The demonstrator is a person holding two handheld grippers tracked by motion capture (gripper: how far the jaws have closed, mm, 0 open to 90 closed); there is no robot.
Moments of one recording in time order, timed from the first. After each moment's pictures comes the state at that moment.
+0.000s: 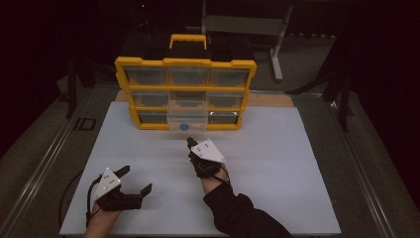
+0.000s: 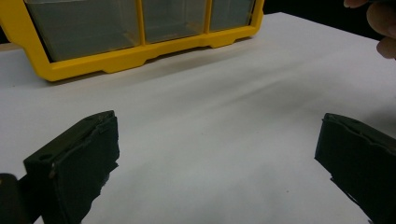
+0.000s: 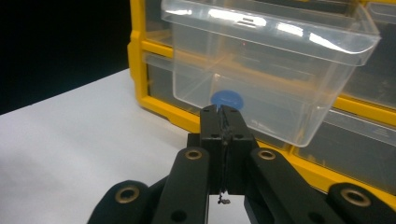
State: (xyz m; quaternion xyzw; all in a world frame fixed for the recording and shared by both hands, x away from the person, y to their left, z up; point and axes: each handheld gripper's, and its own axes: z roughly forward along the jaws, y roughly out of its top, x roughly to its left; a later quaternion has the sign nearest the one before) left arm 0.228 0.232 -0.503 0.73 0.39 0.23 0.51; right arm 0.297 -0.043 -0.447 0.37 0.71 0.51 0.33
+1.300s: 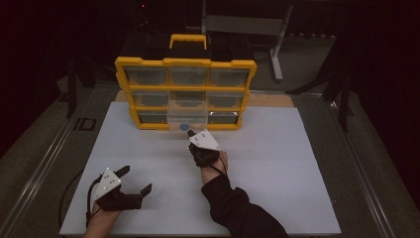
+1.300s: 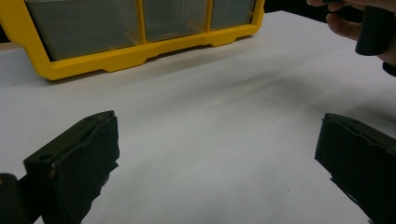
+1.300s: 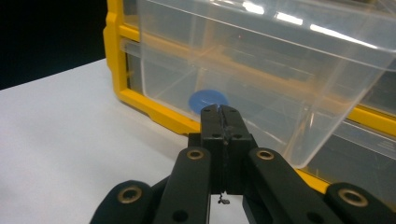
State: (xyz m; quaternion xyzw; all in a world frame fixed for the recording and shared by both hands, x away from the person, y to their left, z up) left arm 0.228 0.232 -0.504 0.74 0.39 0.23 0.51; right arm 0.331 -0.039 -0.456 0.37 0.72 0.48 0.34
